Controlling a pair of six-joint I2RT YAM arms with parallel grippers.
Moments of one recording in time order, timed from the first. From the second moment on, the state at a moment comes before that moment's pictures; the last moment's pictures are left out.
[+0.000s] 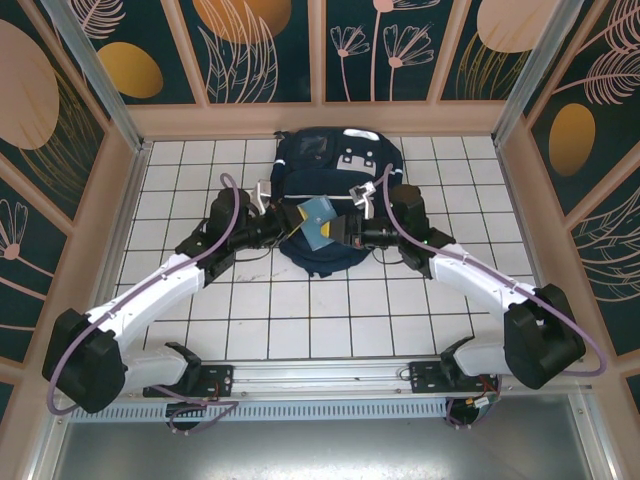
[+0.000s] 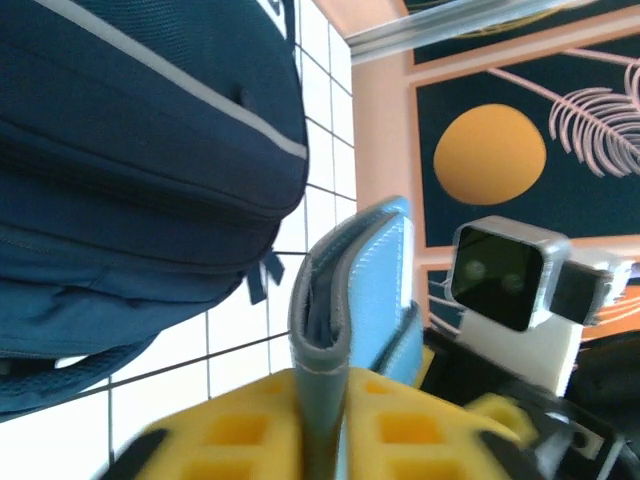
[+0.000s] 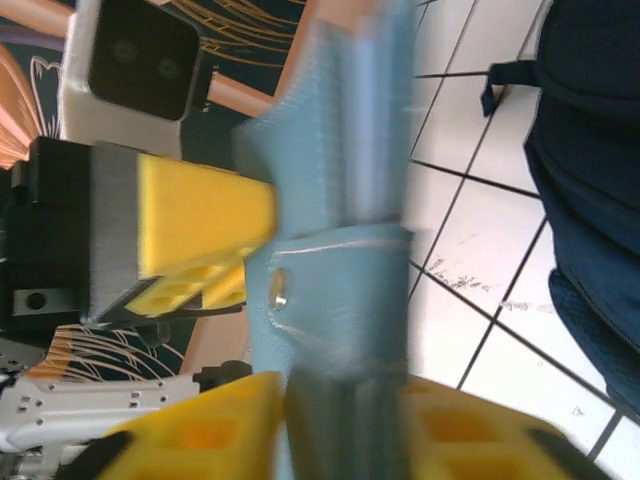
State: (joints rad) left arm -0.57 1.24 0.85 0.02 0.41 -1.15; right arm 0.54 1.32 0.80 0.15 -0.80 0.81
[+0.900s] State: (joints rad) left arm -0.75 1.89 1.59 -0.60 -0.06 -0.18; right arm 0.13 1.10 0.78 -0.28 -0.53 0.76
